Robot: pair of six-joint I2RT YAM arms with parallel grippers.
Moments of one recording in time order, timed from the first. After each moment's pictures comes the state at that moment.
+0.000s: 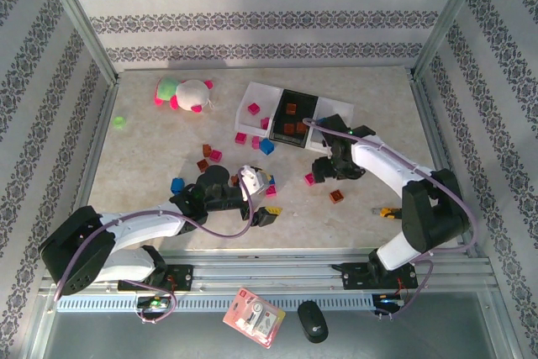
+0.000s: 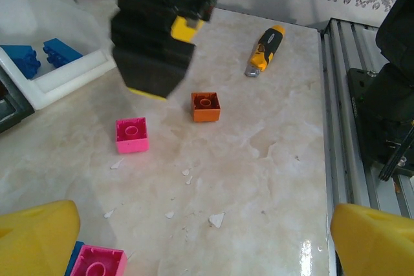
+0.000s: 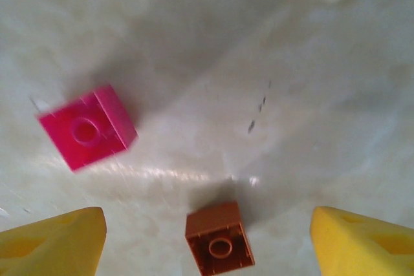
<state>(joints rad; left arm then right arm) -0.78 1.26 0.47 0.44 0.45 0.08 0.38 1.56 1.03 -0.92 0.03 0.29</state>
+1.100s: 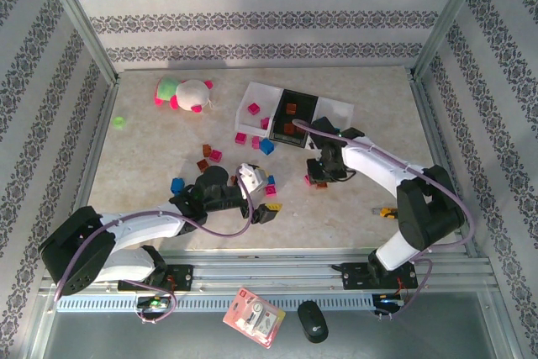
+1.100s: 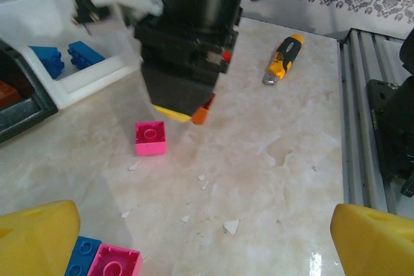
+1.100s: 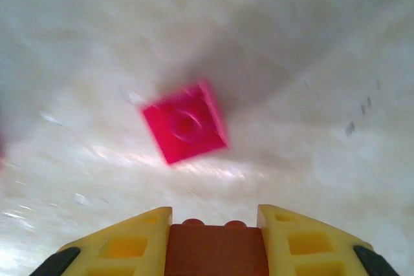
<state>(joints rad) -0.78 1.26 0.45 0.48 0.38 0.04 0.48 1.59 1.09 -0.86 -0.05 0.36</state>
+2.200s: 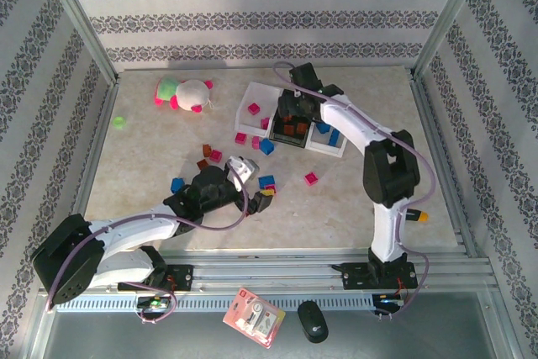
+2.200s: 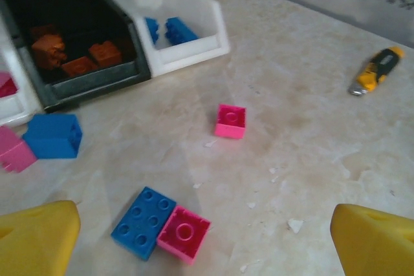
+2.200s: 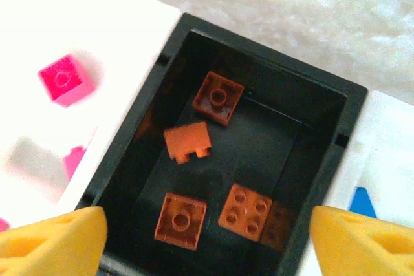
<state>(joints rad) -0.77 1.19 0.47 0.33 0.10 -0.09 0.43 1.96 1.64 -0.59 0.12 0.26</state>
